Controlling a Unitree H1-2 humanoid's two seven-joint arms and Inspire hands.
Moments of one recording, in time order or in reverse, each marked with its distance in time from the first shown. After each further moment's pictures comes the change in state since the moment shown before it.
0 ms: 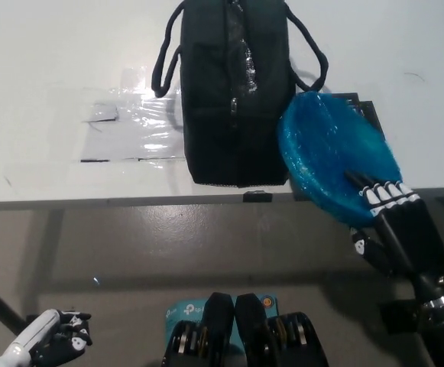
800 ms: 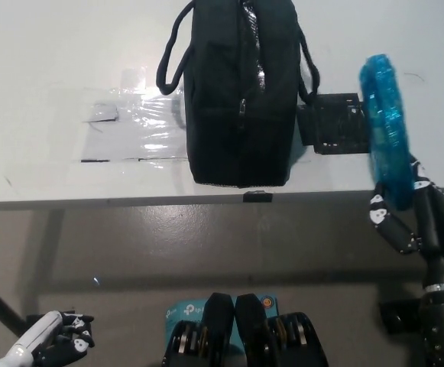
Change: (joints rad) left_arm 0.001 -0.004 -0.006 0.003 -0.002 0.000 0.000; right_arm 0.022 0.192 -0.274 -0.141 0.464 0.136 0.181
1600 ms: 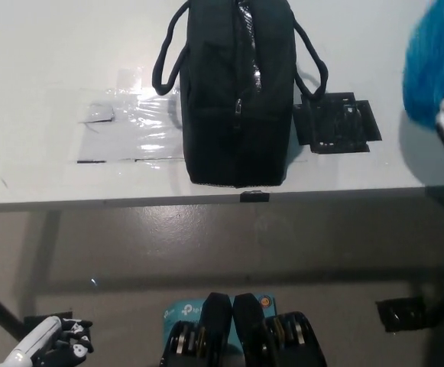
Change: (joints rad) left_arm 0.016 0.001 0.002 -0.001 0.003 -0.001 0.000; right_arm -0.251 0.073 -0.218 -0.282 0.453 0.314 0.108
